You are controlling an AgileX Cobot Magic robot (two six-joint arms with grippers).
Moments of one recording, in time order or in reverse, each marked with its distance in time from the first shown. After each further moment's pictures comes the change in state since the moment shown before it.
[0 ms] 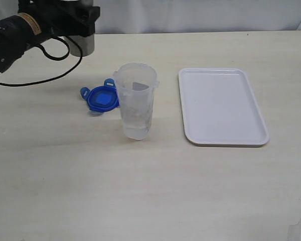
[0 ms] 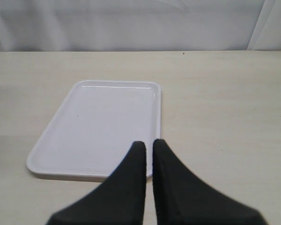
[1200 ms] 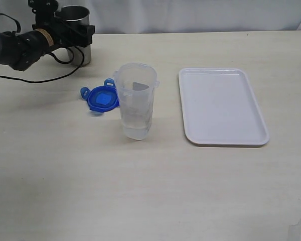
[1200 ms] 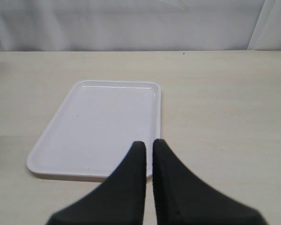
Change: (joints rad) left arm 0.111 0.505 -0.499 0.186 0.064 -0.178; right arm 0.000 0.000 0.000 0.000 0.000 0.000
